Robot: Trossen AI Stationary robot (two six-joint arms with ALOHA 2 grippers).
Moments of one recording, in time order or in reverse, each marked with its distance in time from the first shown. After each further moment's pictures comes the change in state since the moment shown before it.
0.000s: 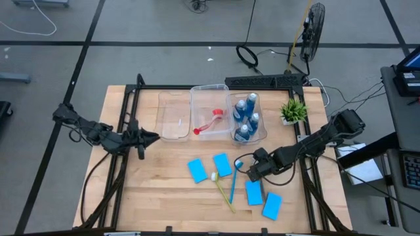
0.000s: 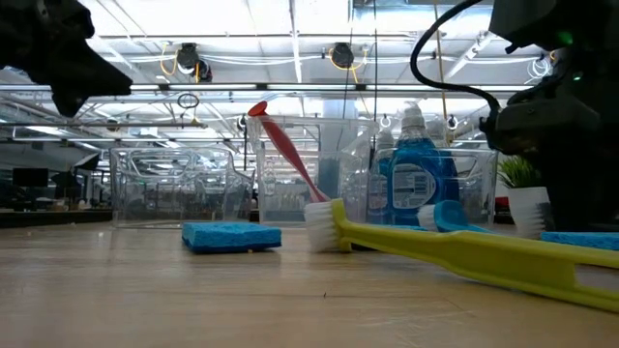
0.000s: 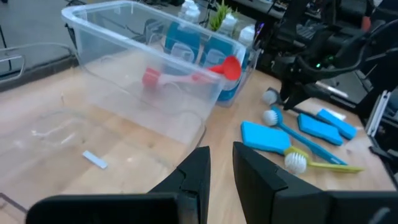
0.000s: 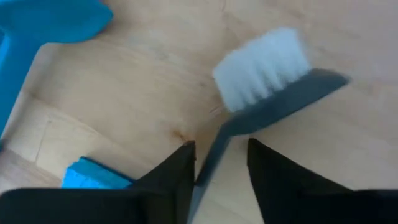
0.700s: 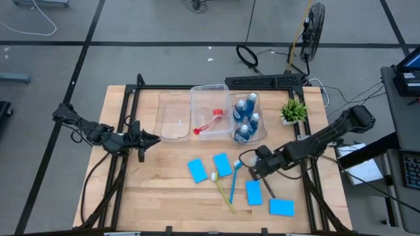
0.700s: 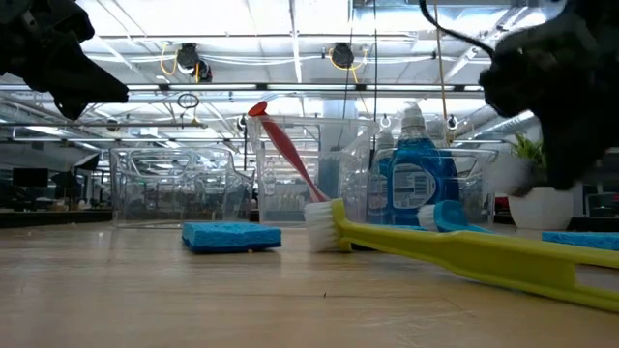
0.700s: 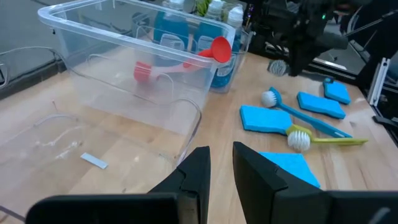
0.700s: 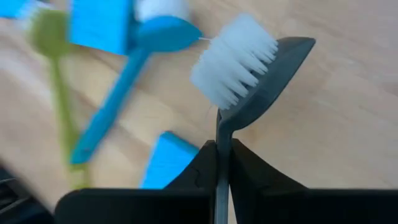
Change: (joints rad) left arm 0.001 0.000 -0.021 -0.001 0.051 0.100; right arm 0.000 -0.193 0.000 0.019 0.007 -0.010
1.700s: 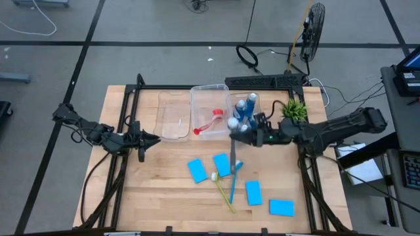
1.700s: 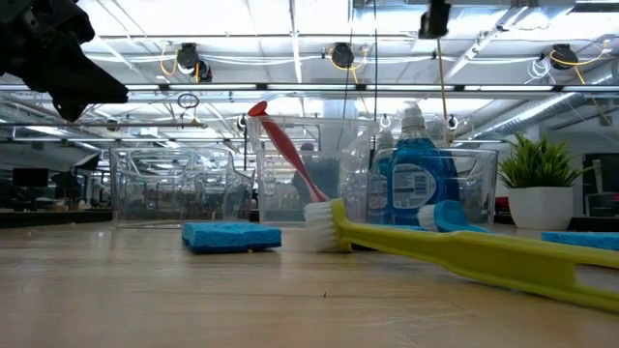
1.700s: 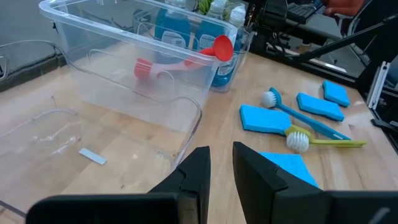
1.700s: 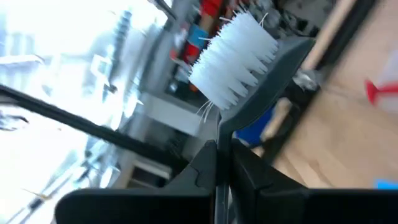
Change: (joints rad) left arm 0.000 0.000 0.000 -0.006 0.000 -0.031; right arm -0.271 -0.207 0.000 1.032 0.094 -0.326
